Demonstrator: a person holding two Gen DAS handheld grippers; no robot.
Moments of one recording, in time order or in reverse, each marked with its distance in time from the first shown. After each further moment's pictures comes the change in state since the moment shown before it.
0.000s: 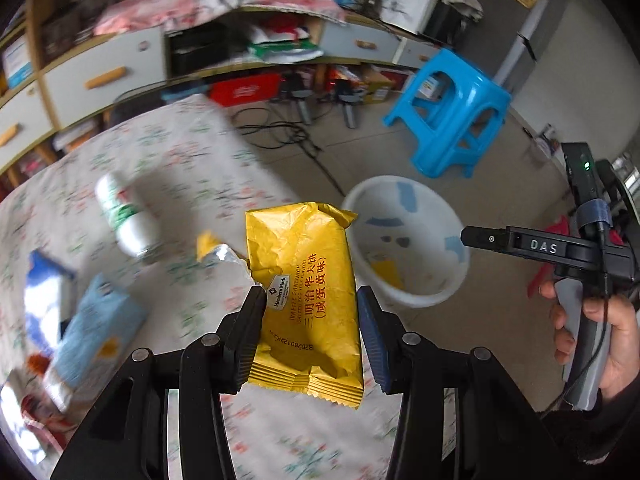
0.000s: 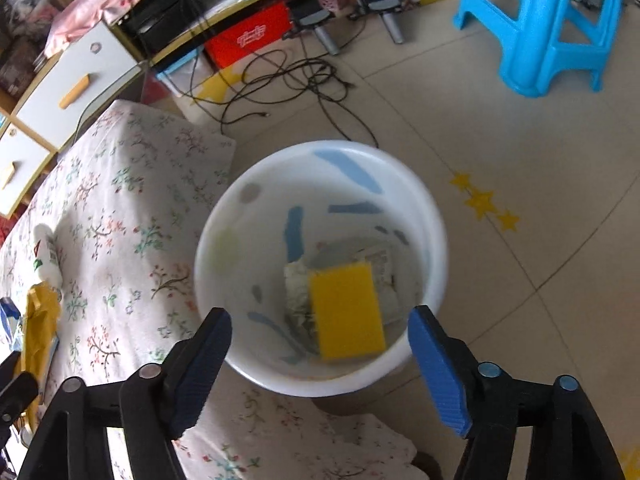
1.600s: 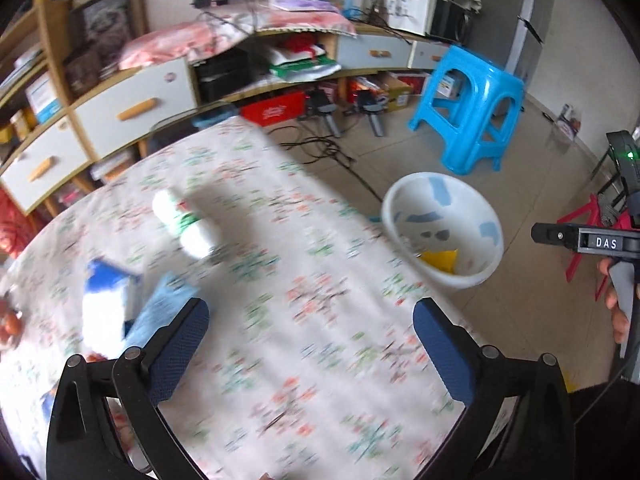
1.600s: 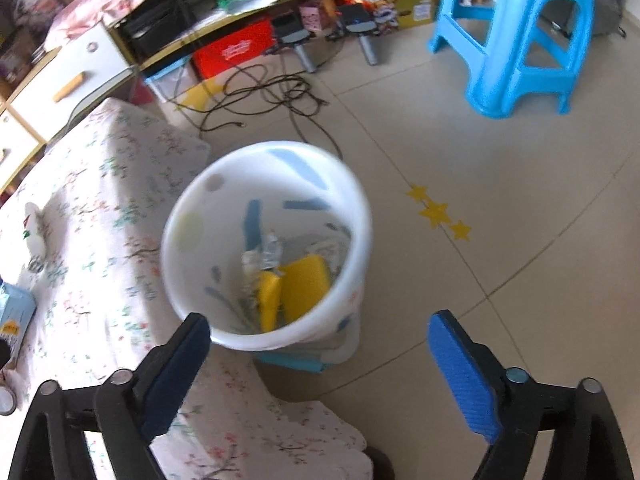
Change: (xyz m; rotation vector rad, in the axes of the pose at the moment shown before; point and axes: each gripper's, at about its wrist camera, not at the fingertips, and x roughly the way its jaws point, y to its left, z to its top) left arm -0.040 0.025 -0.029 0.064 -0.071 0.178; right arm -0.038 -0.012 -0.028 -0.072 -0.060 -0.084
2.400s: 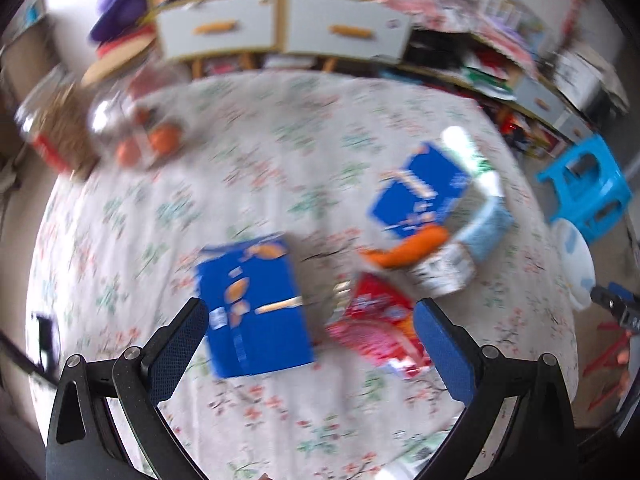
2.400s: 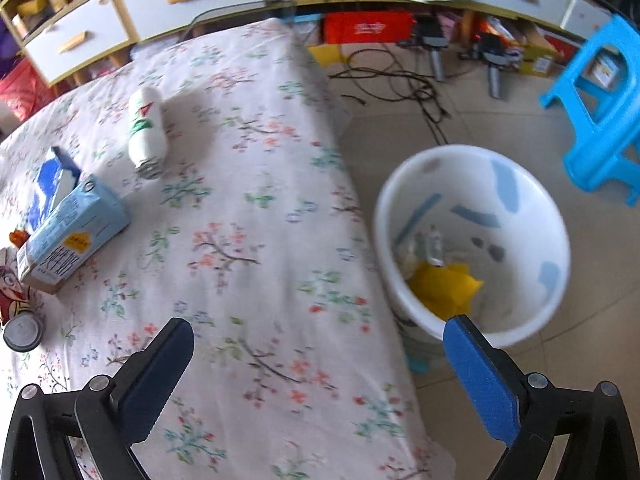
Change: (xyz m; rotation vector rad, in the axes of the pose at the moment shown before) left arm -0.051 0.227 -0.117 -0.516 0.132 0.225; right arm 0.024 0.179 -0.033 -0.334 0.036 0.041
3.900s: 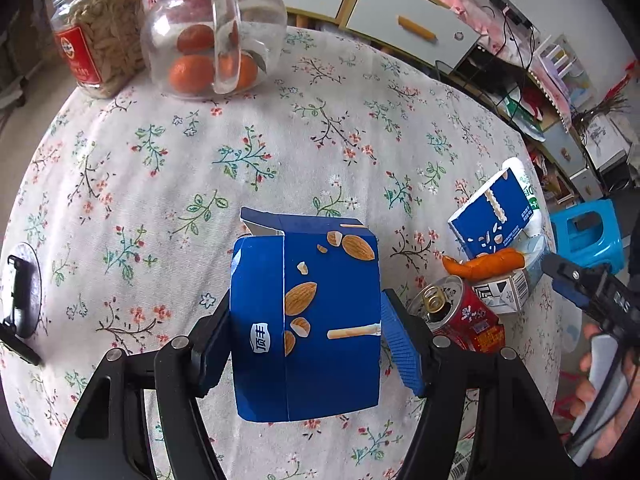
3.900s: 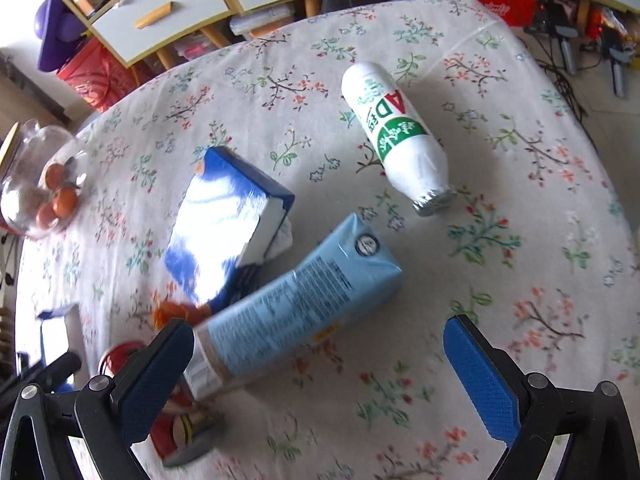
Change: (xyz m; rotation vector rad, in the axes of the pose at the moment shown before) left arm 0.031 0.073 -0.002 -0.209 0.073 -0.073; right arm 0.064 0.169 0.056 0.003 0.079 0.254
